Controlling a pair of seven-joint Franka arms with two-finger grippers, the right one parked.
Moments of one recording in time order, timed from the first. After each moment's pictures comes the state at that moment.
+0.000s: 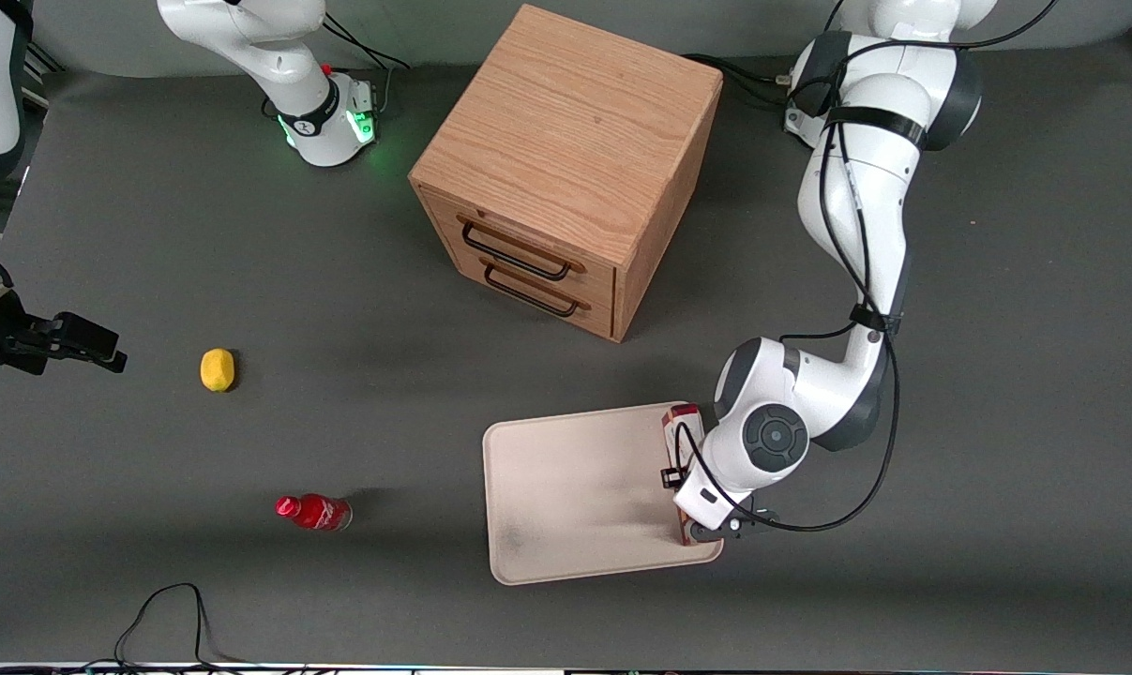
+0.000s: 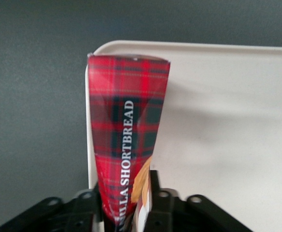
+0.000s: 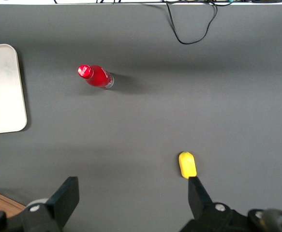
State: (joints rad) arm -0.41 1.04 -0.01 -0.98 -0.10 2.10 -0.50
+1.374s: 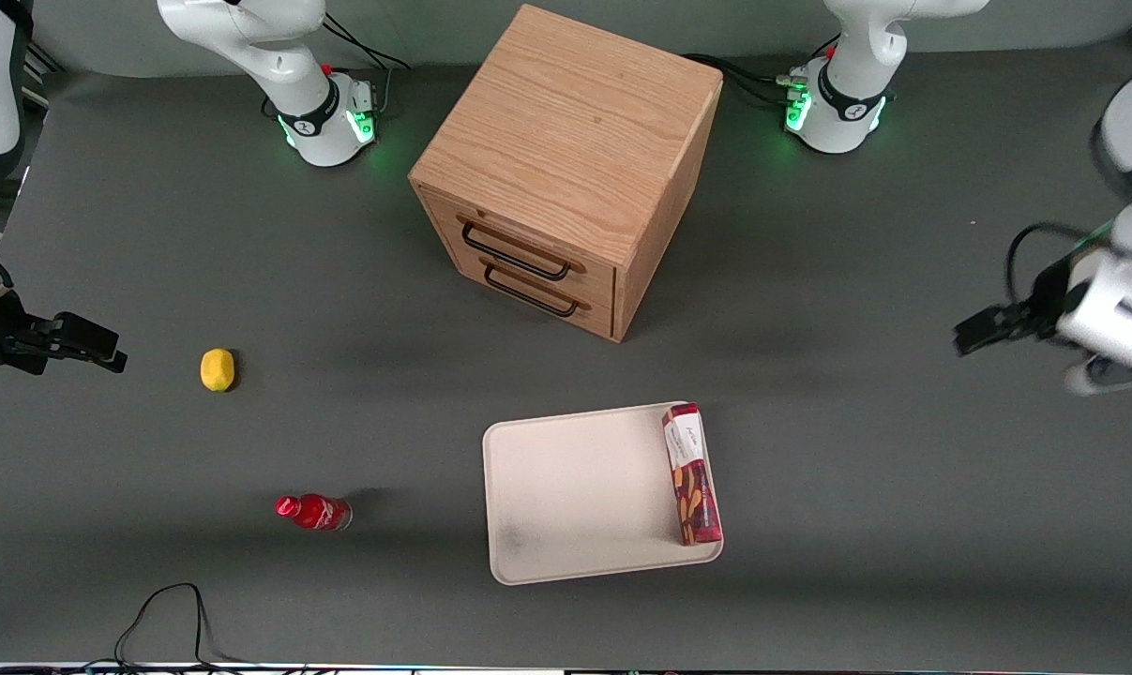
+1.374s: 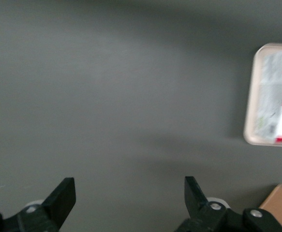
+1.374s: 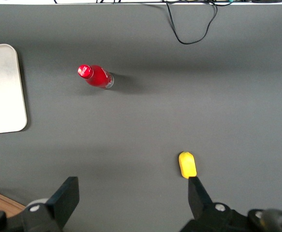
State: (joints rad) arm -0.04 0.05 0.01 -1.65 0.03 1.72 -0.17
